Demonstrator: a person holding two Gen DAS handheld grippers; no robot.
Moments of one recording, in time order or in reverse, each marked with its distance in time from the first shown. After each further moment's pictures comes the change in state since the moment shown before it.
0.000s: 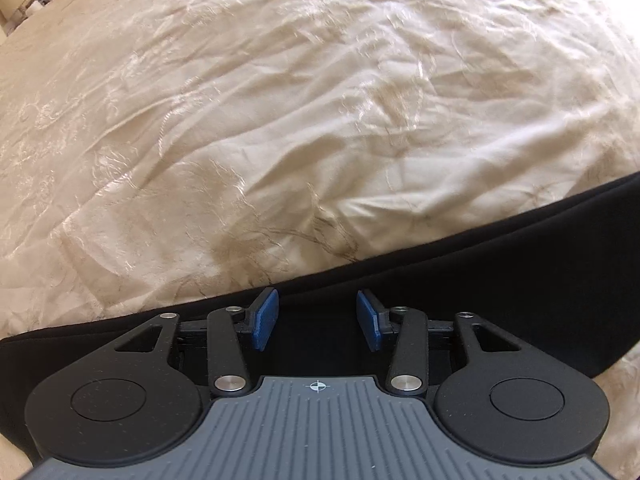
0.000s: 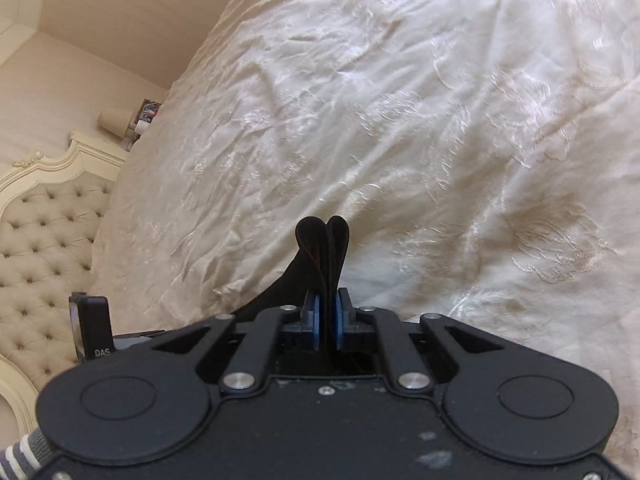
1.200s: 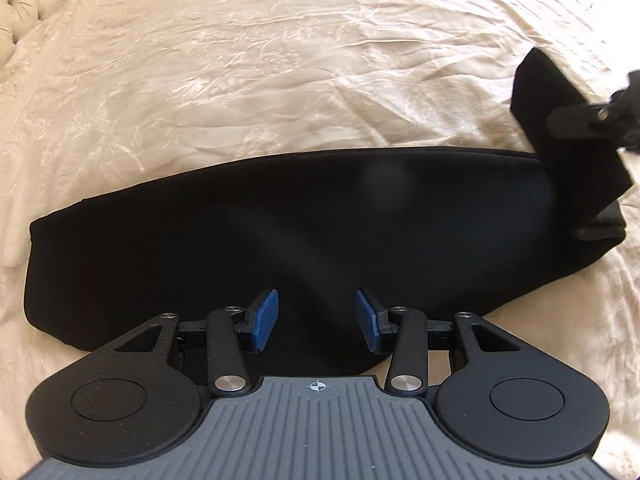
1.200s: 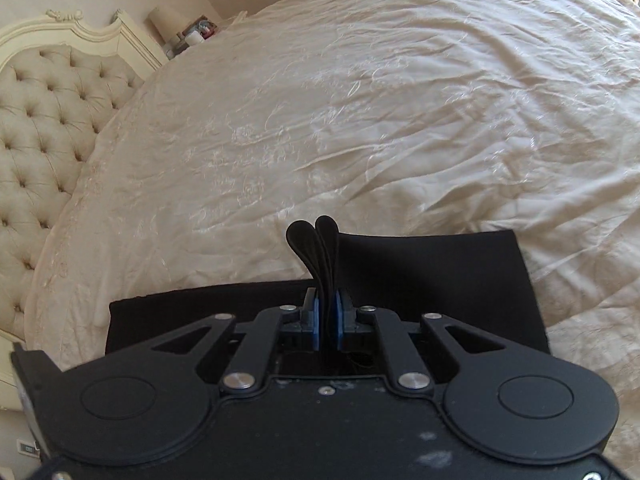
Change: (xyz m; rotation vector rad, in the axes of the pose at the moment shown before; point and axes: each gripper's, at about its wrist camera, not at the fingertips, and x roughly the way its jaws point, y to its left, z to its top) left arm -0.063 0.203 -0.170 -0.175 -0.081 0.010; right arm 0.141 0.301 -0.147 -0.340 0.021 -0.151
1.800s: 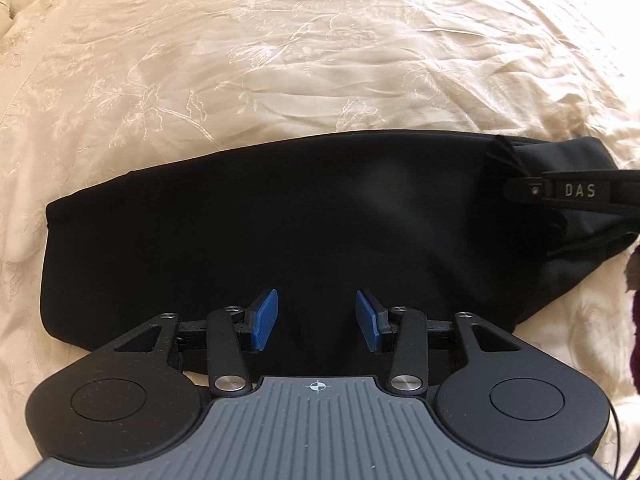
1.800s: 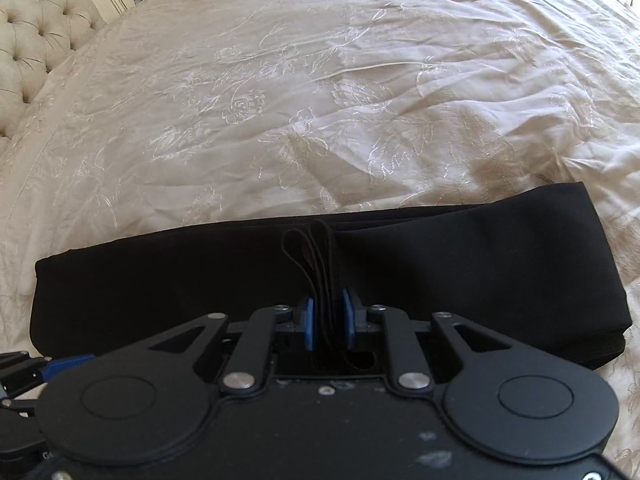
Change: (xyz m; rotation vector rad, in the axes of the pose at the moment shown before) left arm 0.022 0.083 -0.003 0.000 0.030 -0.069; right arm 0.108 0.071 -0.050 -0.056 0.051 -0.177
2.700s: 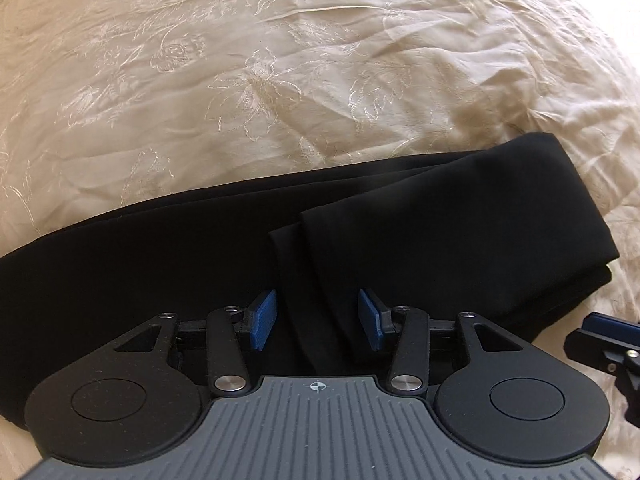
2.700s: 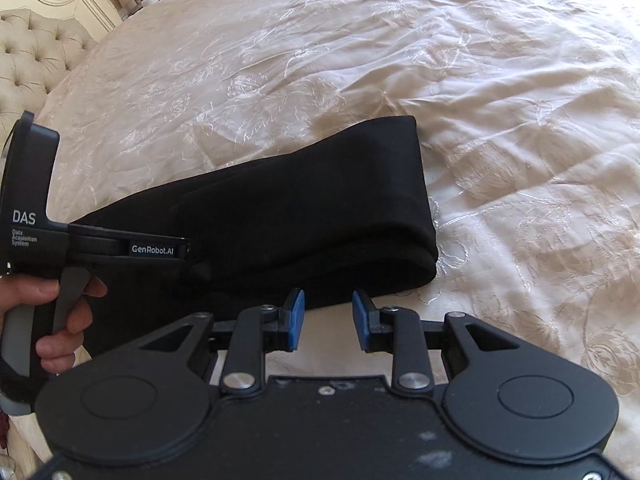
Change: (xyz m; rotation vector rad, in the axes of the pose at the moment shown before) left arm 0.055 -0.112 0.056 0.094 0.053 -0.065; right arm -0.066 -0.132 -0.043 0.052 0.034 0.047
